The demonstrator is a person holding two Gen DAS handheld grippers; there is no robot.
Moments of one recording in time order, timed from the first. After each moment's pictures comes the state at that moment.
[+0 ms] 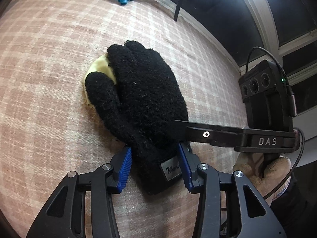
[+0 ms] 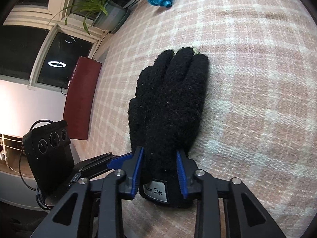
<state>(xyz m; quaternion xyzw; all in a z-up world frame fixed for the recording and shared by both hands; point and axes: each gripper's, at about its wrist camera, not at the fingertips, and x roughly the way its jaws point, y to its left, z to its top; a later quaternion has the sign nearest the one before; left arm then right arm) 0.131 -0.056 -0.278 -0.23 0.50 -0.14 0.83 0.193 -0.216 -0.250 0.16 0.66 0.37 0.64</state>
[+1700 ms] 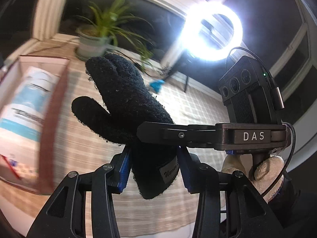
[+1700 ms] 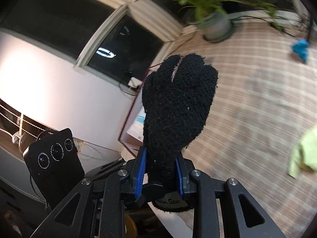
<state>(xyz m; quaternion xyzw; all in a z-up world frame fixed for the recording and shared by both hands) 0.021 0.128 -0.131 -0.19 0.34 -0.09 0.92 0.140 0.017 -0.099 0.15 0.56 0.50 0.64</state>
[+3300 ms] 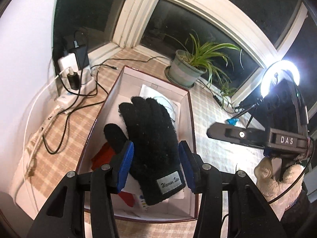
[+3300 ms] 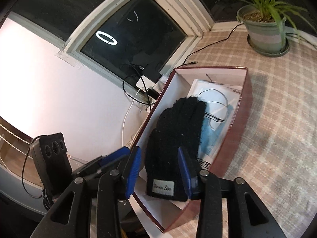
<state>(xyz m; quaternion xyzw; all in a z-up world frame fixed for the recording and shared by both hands) -0.021 0.323 -0.133 -0.22 0.32 0.10 0.92 0.155 0.188 -0.098 0.09 0.55 0.51 0.65</state>
